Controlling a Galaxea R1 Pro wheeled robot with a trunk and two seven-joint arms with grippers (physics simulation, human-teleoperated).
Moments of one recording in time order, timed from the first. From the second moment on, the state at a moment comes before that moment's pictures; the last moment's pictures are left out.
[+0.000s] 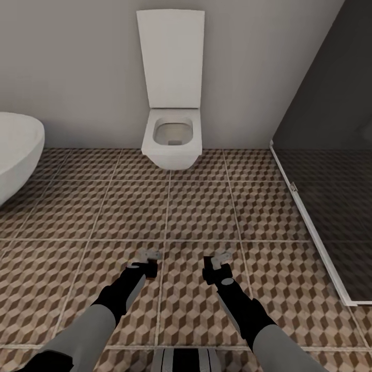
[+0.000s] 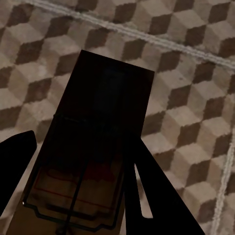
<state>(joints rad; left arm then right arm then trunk) -0.75 -0.10 -0.17 -0.55 0.10 0.37 0.14 -0.63 0.12 0.33 -0.68 0.03 0.26 -0.17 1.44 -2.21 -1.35</state>
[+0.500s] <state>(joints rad) -0.75 -0.10 -0.17 -0.55 0.10 0.37 0.14 -0.63 0.12 0.33 -0.68 0.03 0.26 -0.17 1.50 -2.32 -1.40</state>
